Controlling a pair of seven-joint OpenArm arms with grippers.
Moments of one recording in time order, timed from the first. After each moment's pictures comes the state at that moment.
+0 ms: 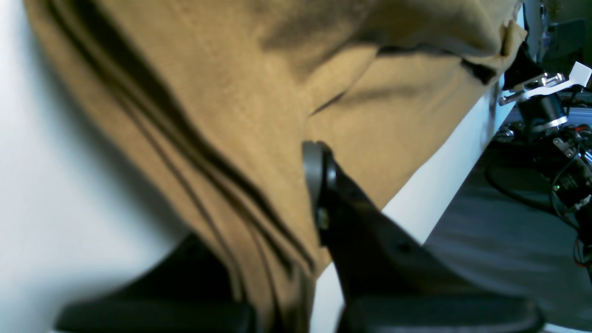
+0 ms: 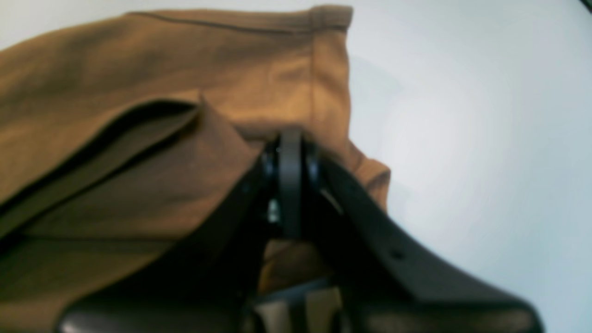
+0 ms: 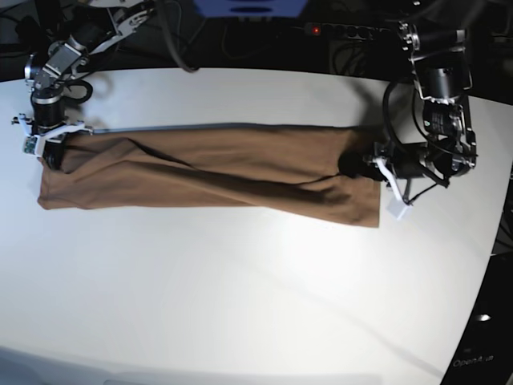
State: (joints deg) left arm -9.2 -13.4 -16.6 54.6 -48.1 -41.3 73.7; right arm 0.9 0.1 67.3 62.1 -40.8 41.1 22.2
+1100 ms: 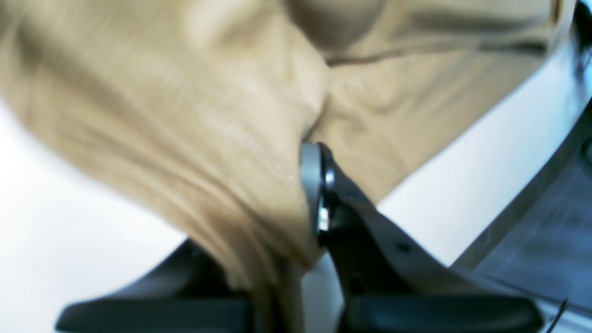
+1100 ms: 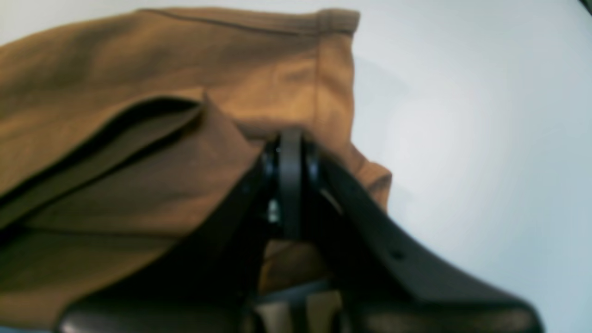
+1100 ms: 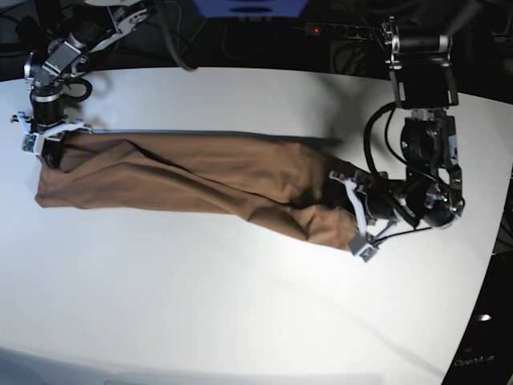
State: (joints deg) left arm -12.5 -9.2 -6.4 81.3 -37.8 -39.1 80.8; right arm 0.5 0.2 67.3 62.2 -40.3 41.1 22.6
